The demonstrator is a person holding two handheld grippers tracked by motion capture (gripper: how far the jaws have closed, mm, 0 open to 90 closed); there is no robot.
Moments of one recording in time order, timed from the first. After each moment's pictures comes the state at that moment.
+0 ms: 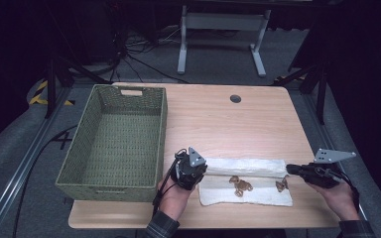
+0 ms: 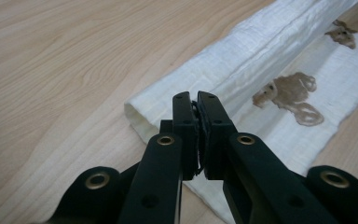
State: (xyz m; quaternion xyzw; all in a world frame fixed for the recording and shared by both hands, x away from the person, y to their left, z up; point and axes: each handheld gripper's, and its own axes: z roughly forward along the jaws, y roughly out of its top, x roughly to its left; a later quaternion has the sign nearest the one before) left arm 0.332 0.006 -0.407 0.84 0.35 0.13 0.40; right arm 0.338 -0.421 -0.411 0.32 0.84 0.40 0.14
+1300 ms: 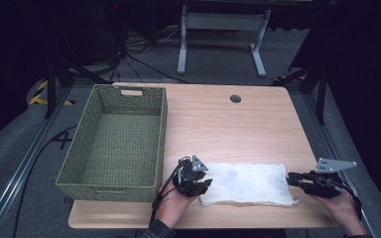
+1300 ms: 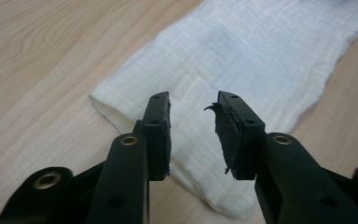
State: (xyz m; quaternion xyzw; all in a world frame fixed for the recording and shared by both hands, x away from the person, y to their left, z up) left arm 0.334 0.000 -0.425 0.86 0.33 0.07 0.37; right arm 0.322 -0.420 -0.423 0.33 0.85 0.40 0.12
